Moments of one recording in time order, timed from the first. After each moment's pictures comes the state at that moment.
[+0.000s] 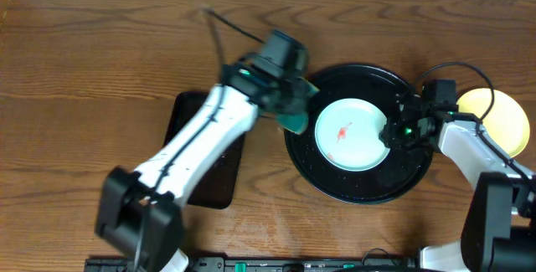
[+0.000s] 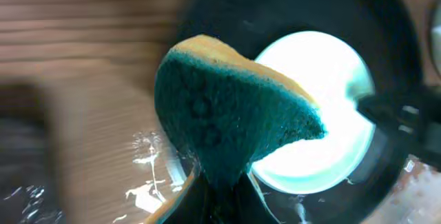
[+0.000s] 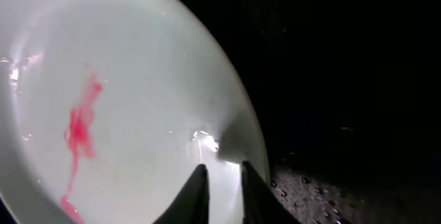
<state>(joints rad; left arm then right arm) -0.61 1.76 1.46 -0.77 0.19 -0.42 -0.07 1.66 0.84 -0.52 -0.33 0.12</state>
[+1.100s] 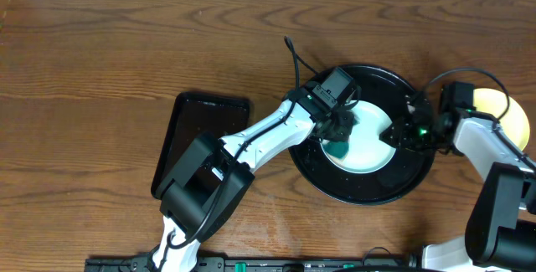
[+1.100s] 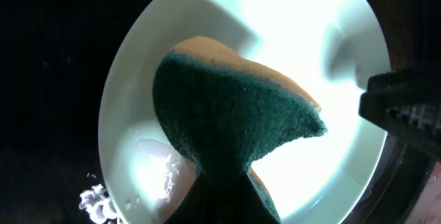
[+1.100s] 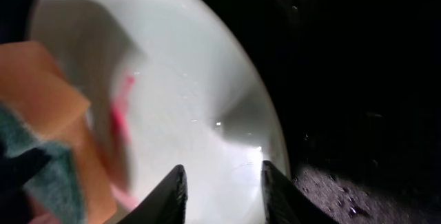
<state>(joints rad) -0.79 2.04 1.46 -0.55 0.23 -0.51 -0.20 1.68 0.87 -0.61 -0.52 0.04</state>
